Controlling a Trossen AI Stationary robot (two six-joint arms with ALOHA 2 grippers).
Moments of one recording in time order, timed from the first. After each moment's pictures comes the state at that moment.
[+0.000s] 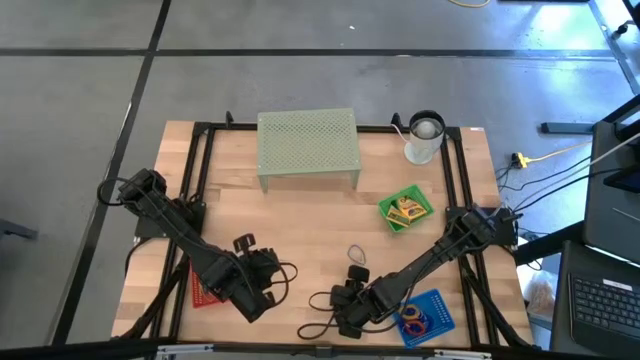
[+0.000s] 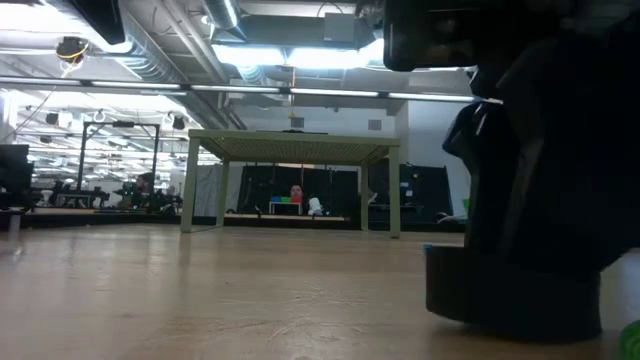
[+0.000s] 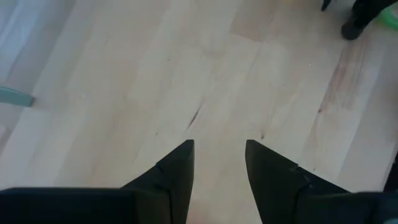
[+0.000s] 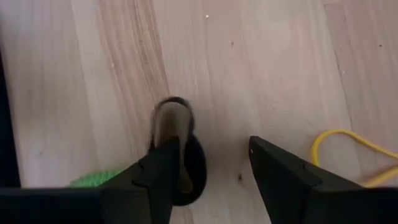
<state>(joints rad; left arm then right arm) -0.70 1.70 1.45 -1.17 -0.47 -1.07 0.65 2.17 1.49 -0.59 0.24 0.80</state>
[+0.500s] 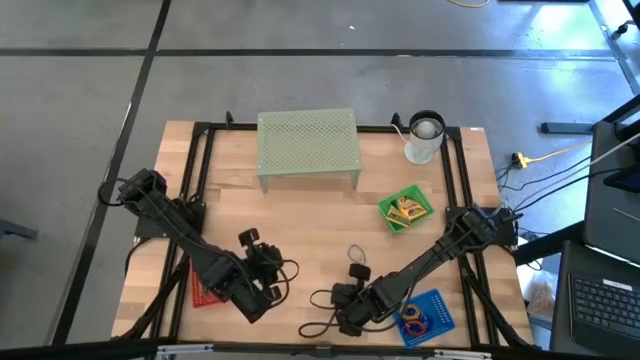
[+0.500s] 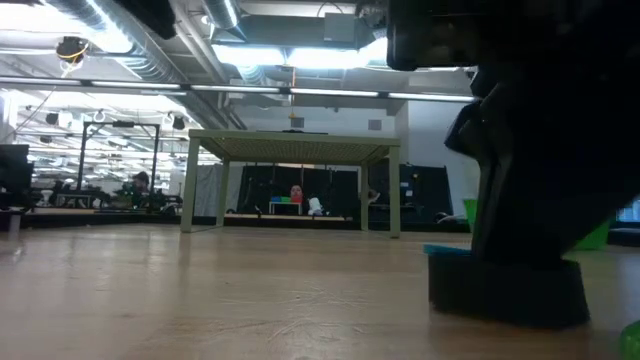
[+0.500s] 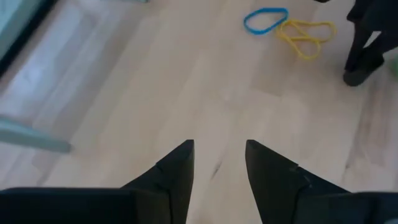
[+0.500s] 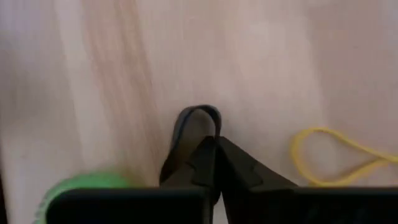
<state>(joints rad) -0.70 1.70 1.44 -1.12 -0.70 -1.03 0.65 2.14 1.49 -0.61 0.28 0.80</state>
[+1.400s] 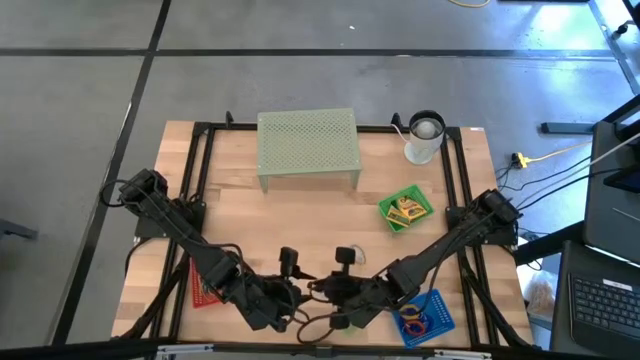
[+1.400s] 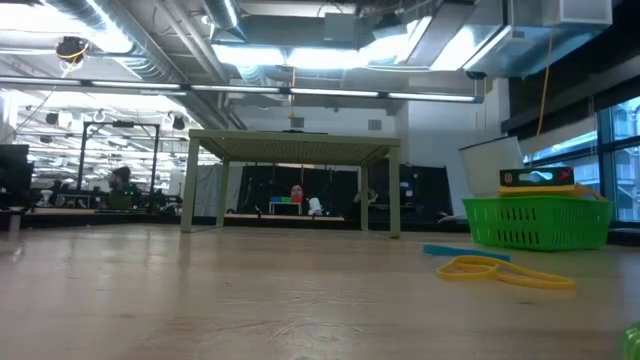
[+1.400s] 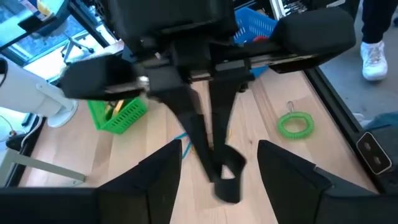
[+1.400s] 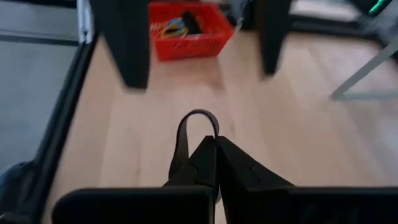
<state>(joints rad) -0.70 1.70 1.41 -0.43 -0.68 -0.08 0.64 1.93 1.49 -0.31 0.65 0.34</state>
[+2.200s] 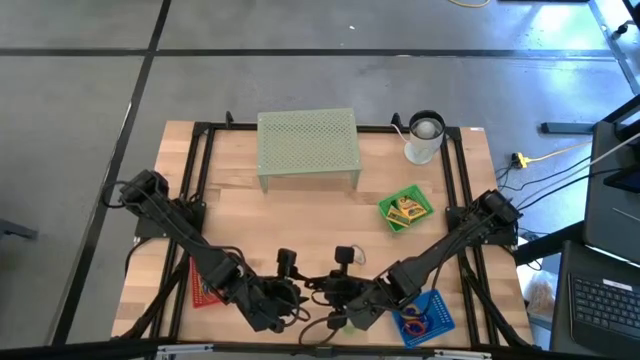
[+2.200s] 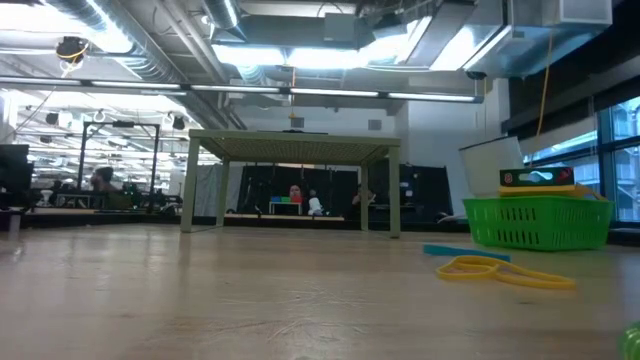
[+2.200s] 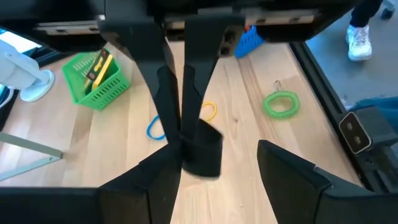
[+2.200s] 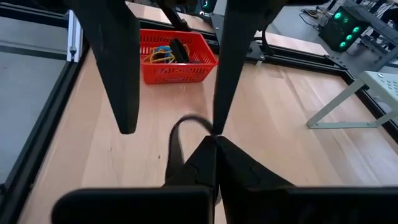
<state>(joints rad) -0.69 1.71 1.41 -0.51 -0.62 -0.20 0.65 1.93 1.49 -0.22 0.74 0.22</state>
